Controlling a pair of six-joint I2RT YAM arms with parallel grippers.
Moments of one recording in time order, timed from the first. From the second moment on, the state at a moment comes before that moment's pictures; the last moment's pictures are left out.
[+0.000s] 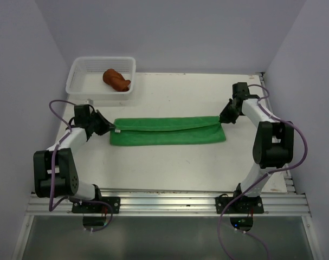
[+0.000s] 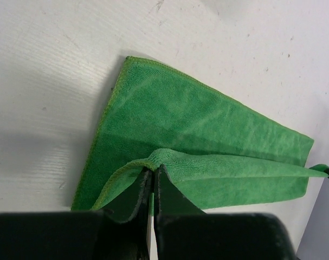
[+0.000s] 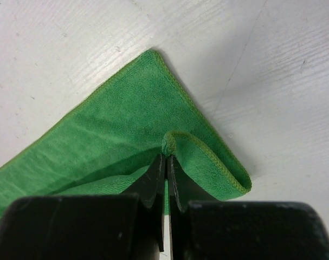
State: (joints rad) left arm 0.12 1.43 0.76 -0.15 0.35 -0.62; right arm 0.01 1.79 1.30 -0.65 -0.04 0.67
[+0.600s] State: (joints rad) left arm 0.12 1.53 0.77 -0.11 0.36 -0.62; right arm 0.01 1.86 1.34 -0.65 -0.04 0.67
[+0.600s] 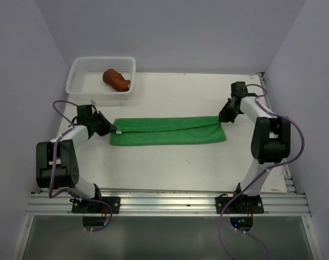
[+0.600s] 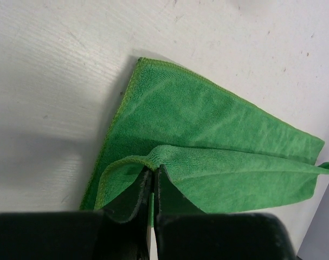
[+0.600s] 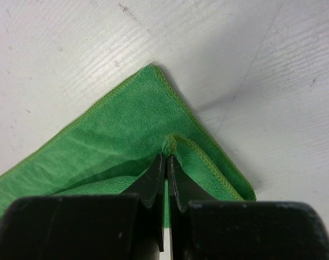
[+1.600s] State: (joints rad) left arm 0.11 1.68 0.88 -0.11 0.35 -0.63; right arm 0.01 1.99 1.47 -0.66 -0.04 0.70
